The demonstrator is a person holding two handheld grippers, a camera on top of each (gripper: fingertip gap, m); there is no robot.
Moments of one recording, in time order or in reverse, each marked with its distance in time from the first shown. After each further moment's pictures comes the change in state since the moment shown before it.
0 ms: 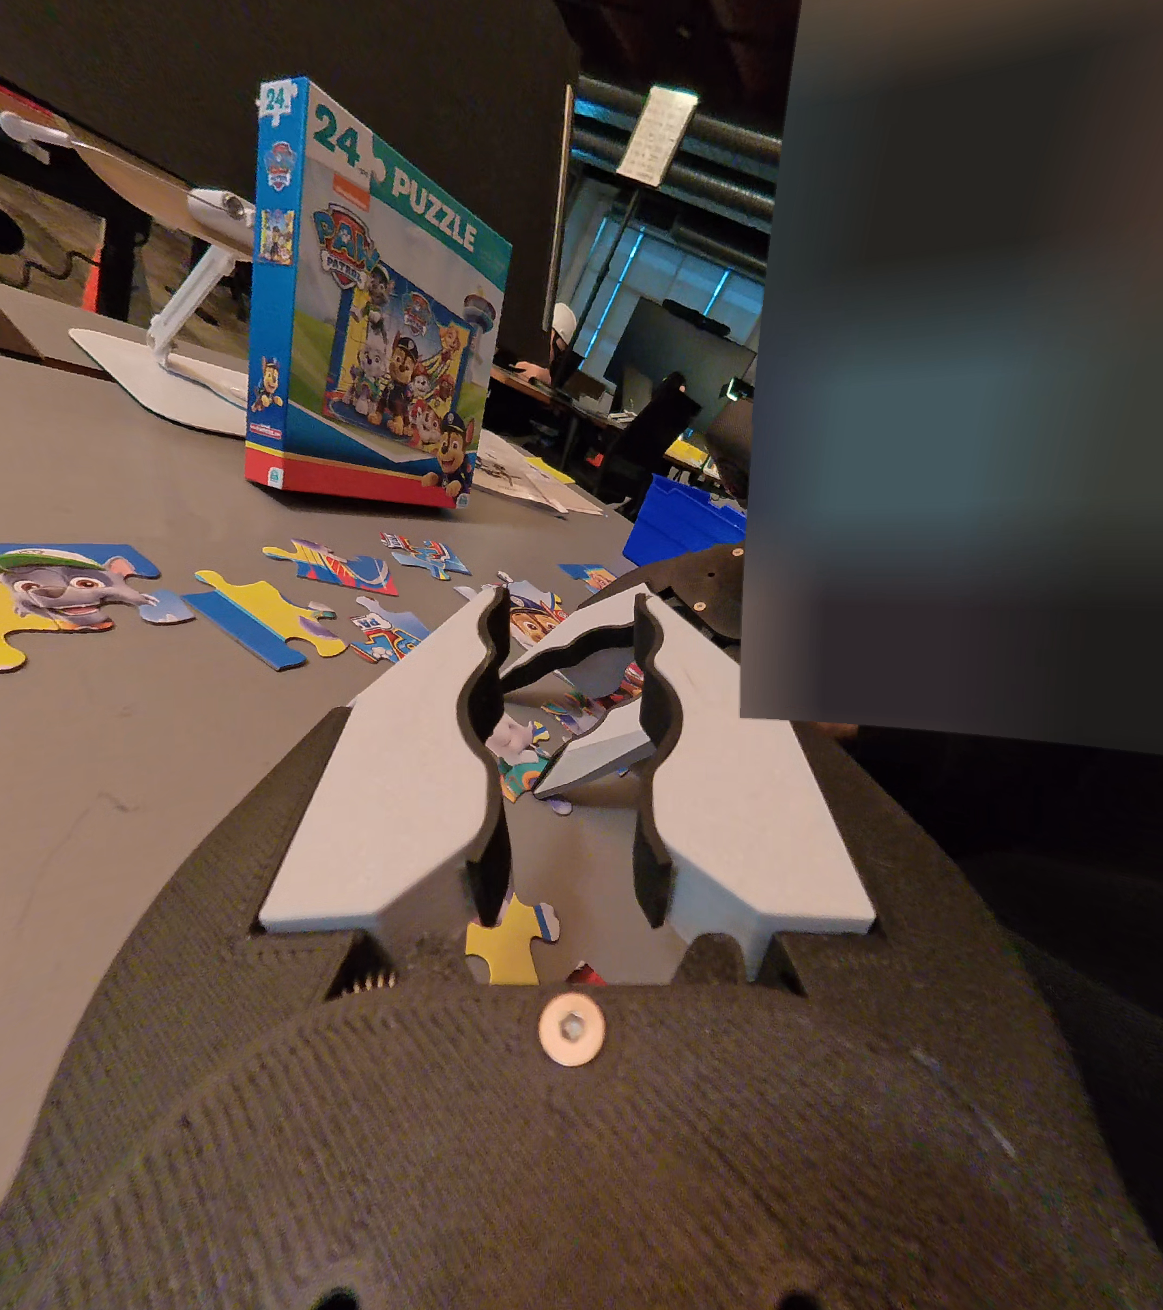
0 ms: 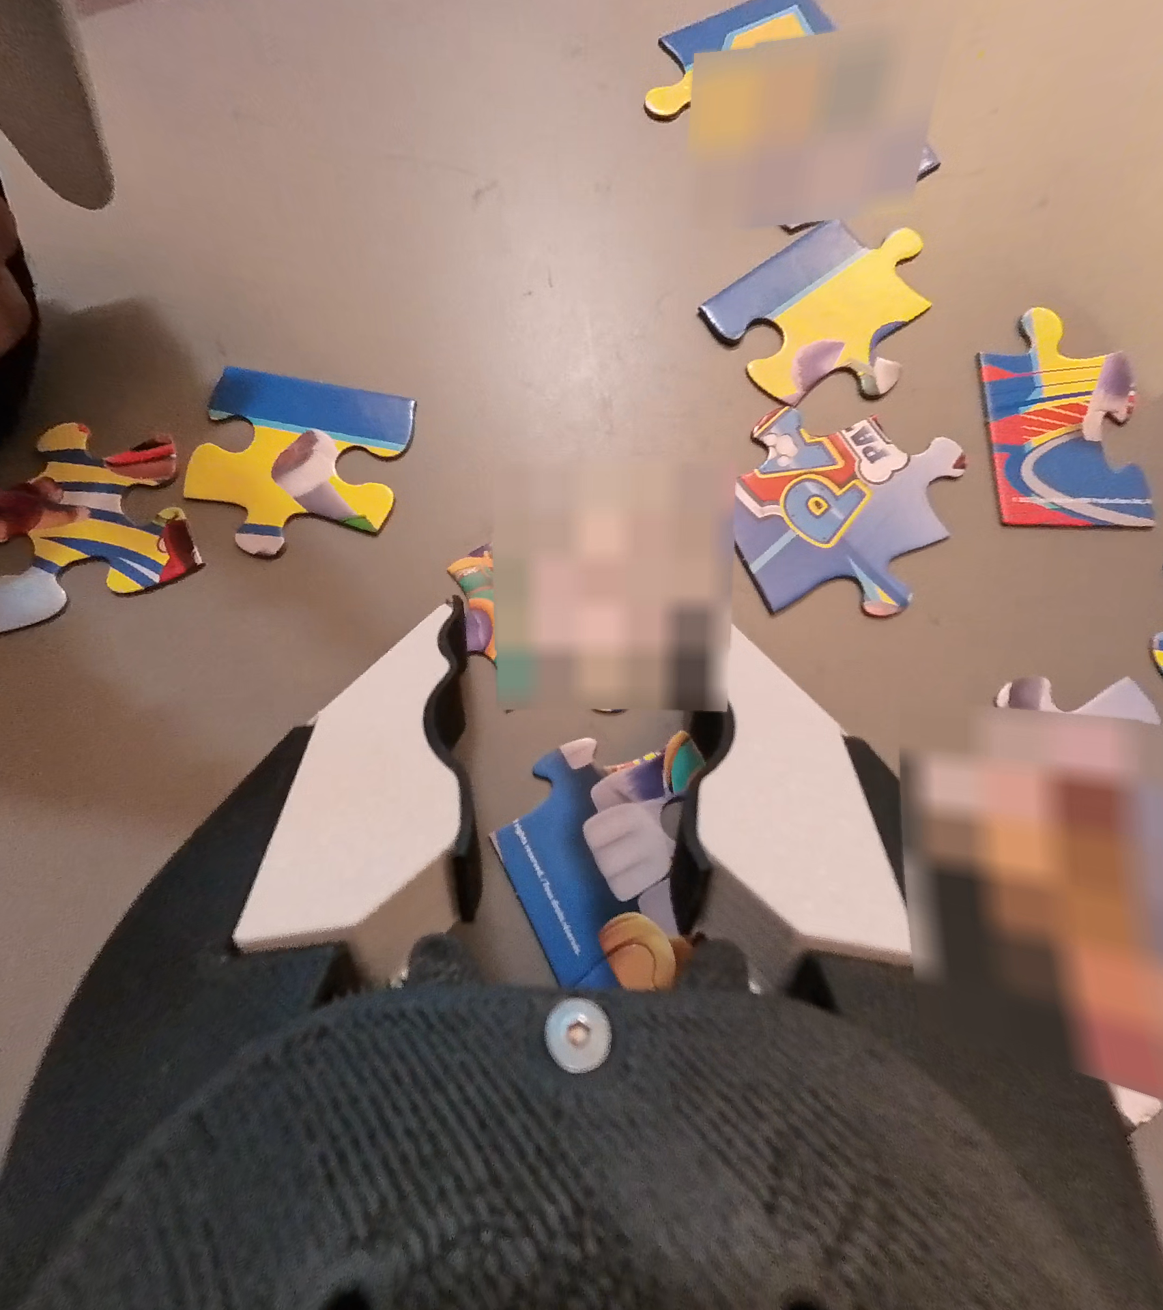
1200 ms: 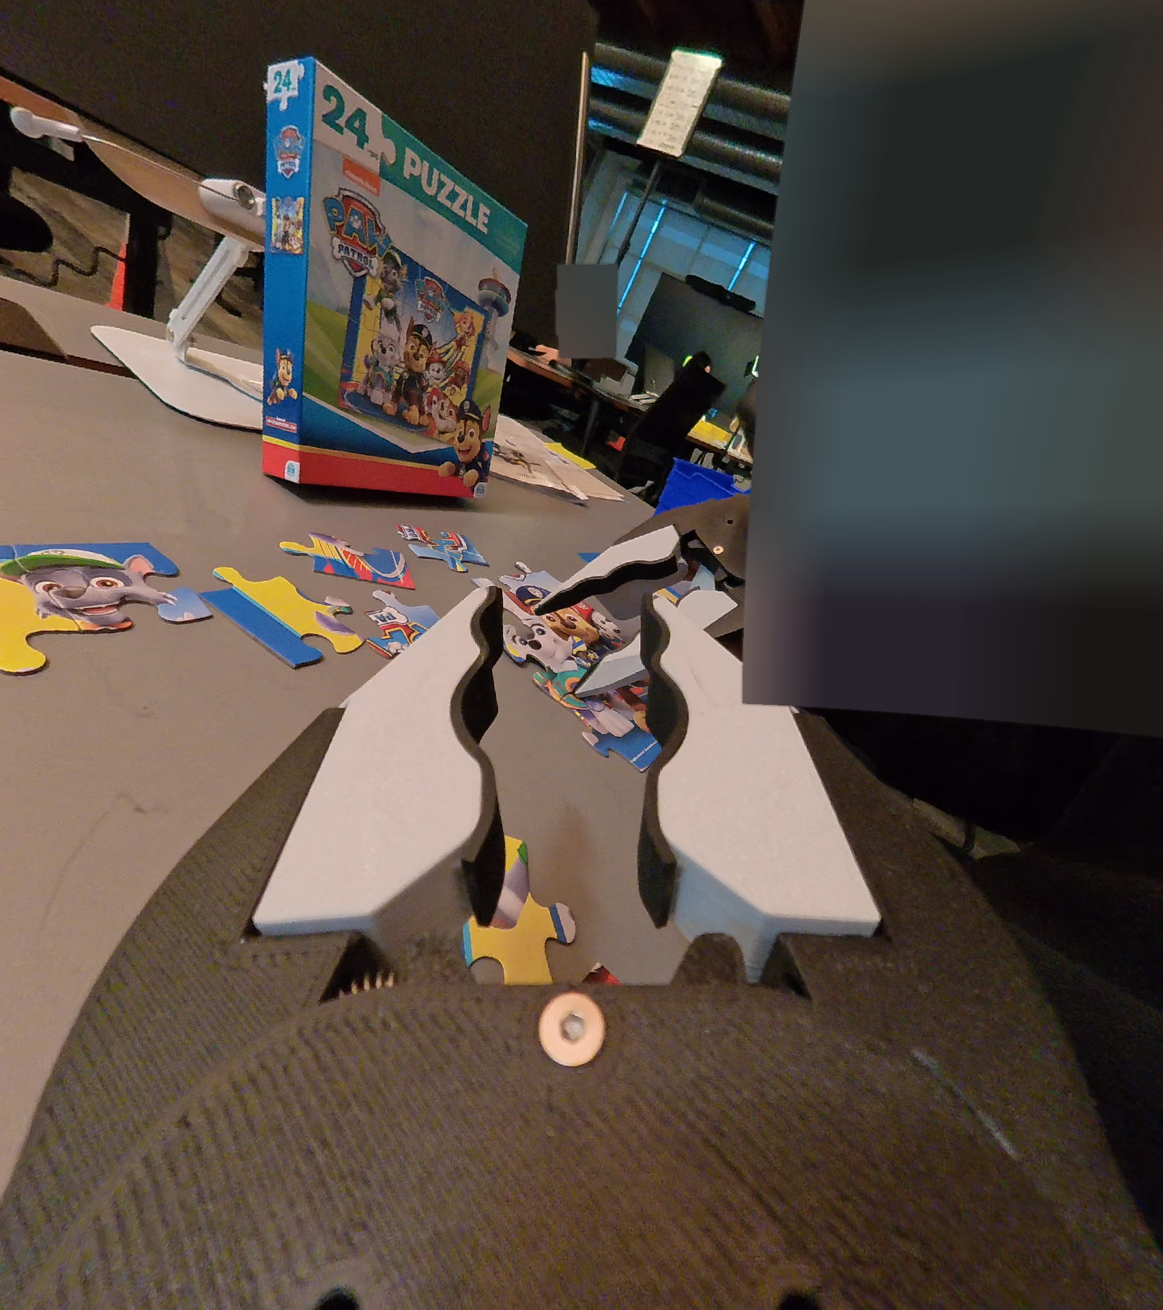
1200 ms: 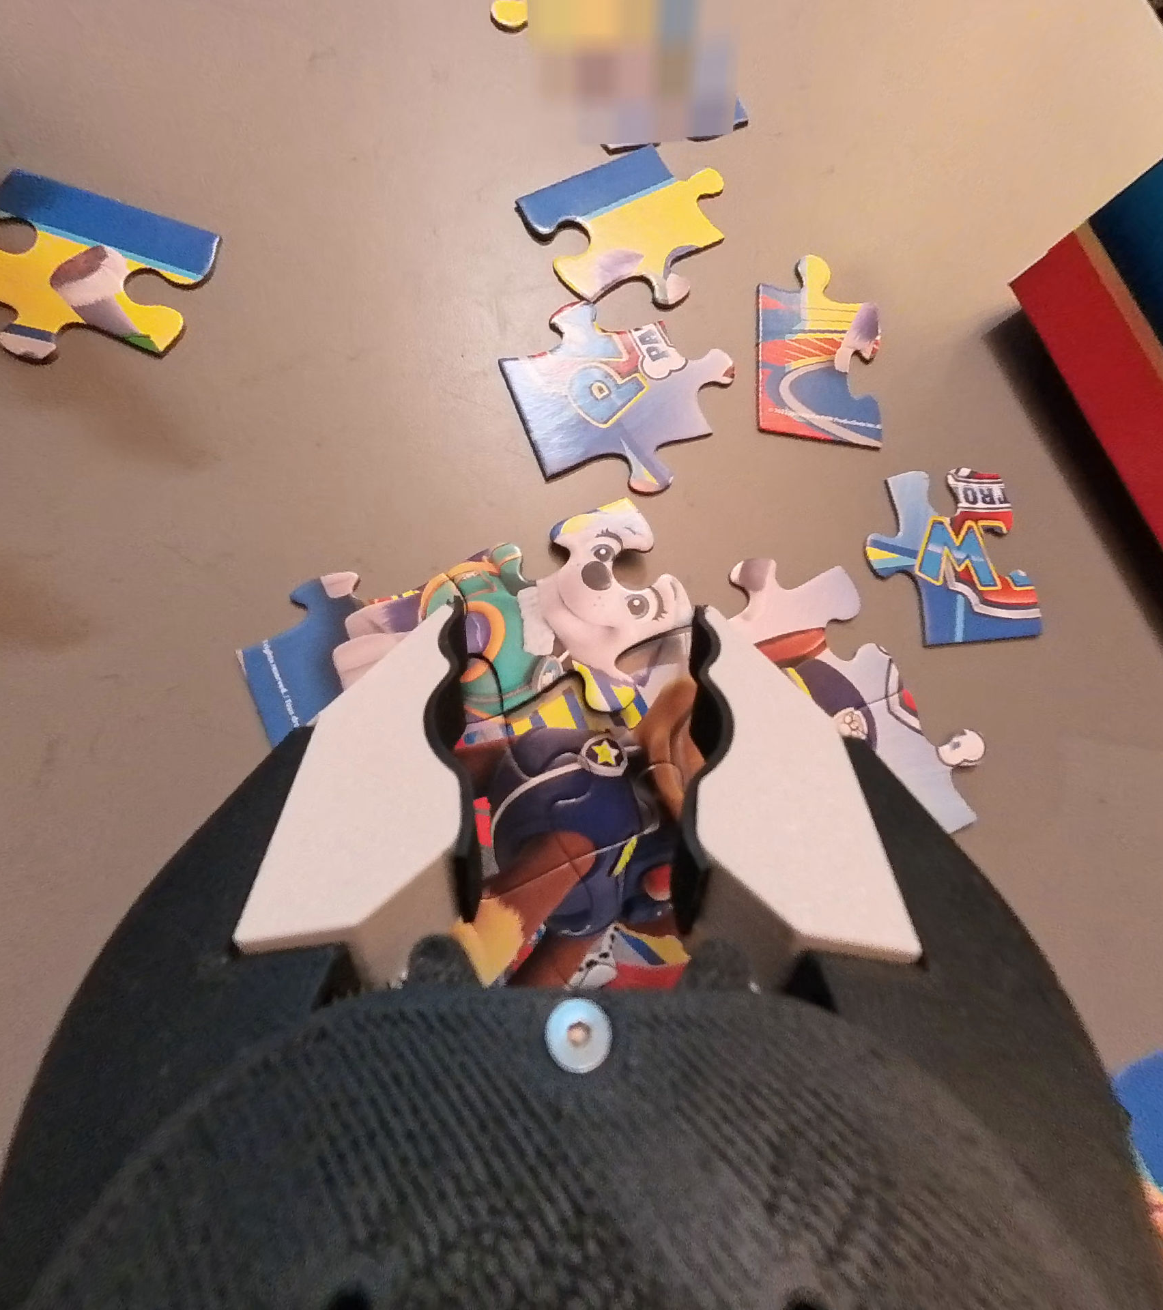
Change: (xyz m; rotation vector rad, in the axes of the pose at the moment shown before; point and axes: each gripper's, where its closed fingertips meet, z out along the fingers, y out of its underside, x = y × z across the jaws) left arm -0.003 0.003 0.004 -0.027 -0.031 0.029; right arm 0.065 0.027 -0.035 0.010 0.062 -0.133
